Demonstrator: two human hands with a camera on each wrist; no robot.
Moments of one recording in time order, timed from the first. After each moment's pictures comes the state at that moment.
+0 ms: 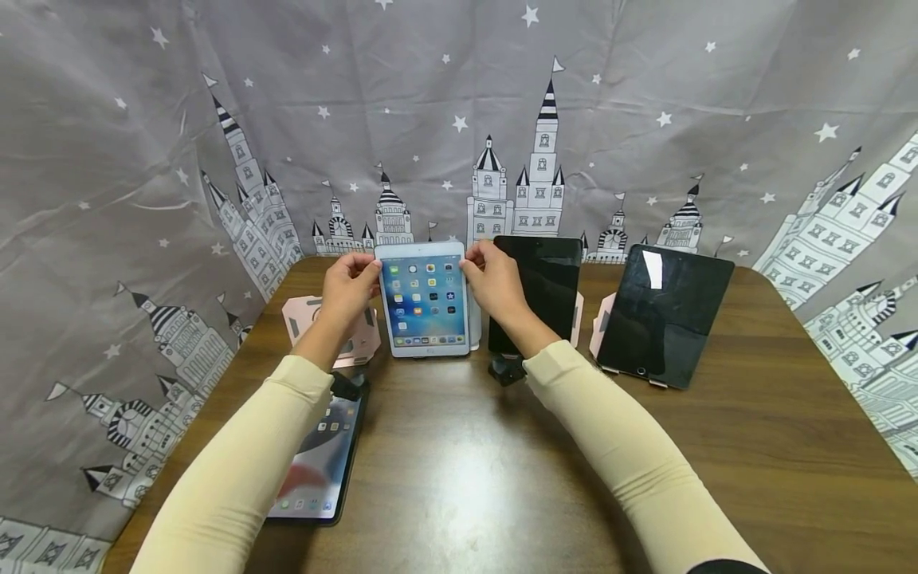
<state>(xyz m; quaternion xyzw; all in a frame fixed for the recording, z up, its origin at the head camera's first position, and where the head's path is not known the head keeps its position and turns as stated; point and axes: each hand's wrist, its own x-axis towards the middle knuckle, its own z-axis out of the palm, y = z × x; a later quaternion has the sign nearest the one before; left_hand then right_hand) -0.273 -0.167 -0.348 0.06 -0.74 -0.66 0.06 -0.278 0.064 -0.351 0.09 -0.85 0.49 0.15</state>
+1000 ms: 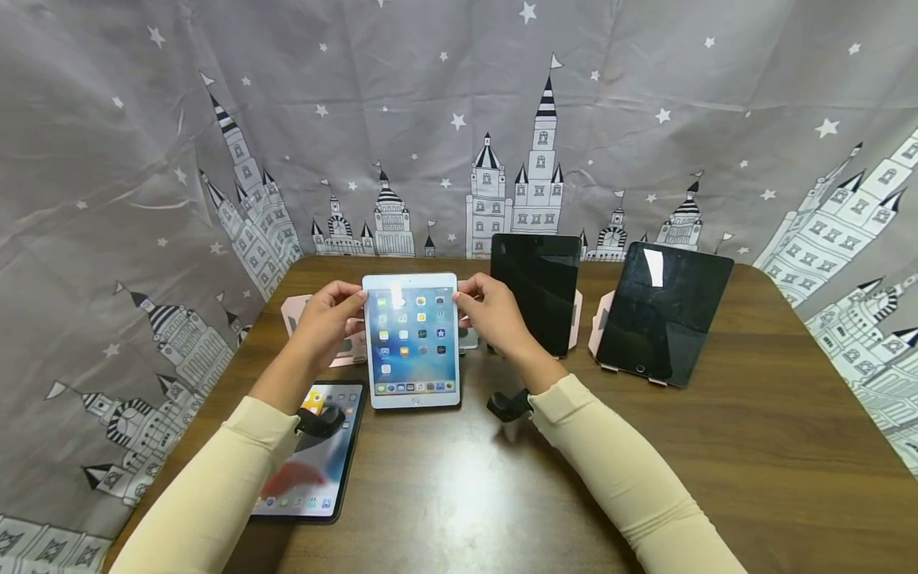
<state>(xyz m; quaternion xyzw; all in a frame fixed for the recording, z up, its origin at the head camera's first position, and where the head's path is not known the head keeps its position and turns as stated) -0.224 -0.196 -0.351 0.05 -0.74 -0.67 -0.05 -0.235 0.063 -0.368 0.08 -0.78 0.62 0.01</state>
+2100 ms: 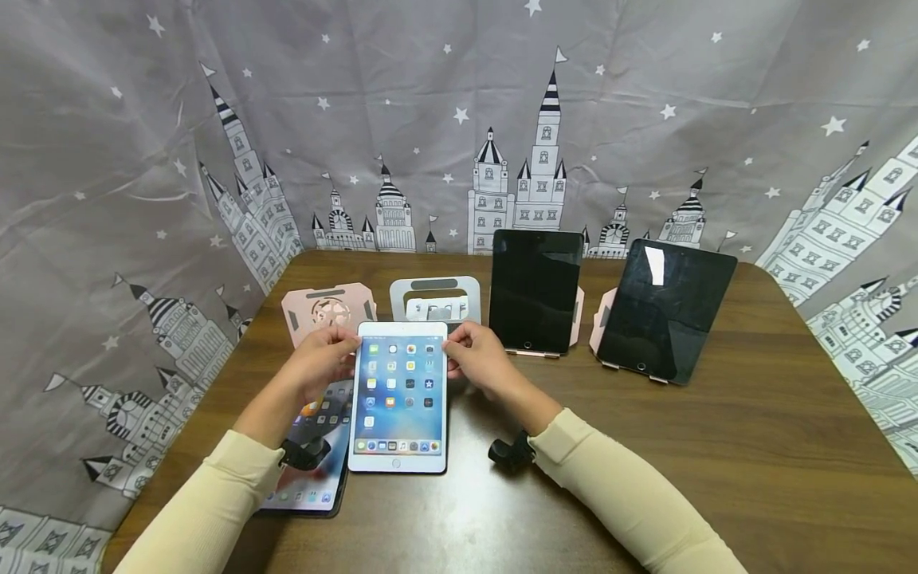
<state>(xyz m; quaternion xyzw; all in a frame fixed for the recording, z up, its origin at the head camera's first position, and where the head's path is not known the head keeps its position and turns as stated) -0.192 -0.219 -0.385 0.07 -0.79 -0.59 -0.16 -0.195 0.043 -0.411 0.03 -0.73 0.67 -0.11</state>
